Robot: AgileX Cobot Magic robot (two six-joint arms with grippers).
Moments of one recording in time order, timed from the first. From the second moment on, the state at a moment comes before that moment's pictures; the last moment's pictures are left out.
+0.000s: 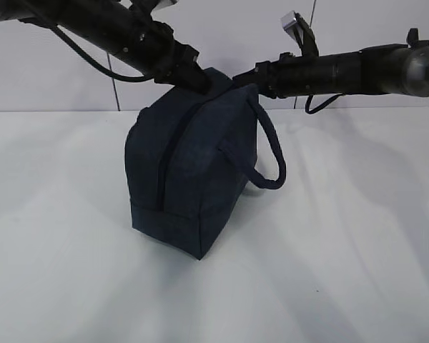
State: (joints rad) left arm -0.34 2.17 -1.89 -0.88 0.90 0.74; right arm 0.04 2.44 -1.96 1.50 0.91 -1.29
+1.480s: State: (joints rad) left arm -0.34 2.10 -1.89 -0.80 0.95 0.77; right arm 0.00 2.44 -1.96 1.38 0.91 -1.11
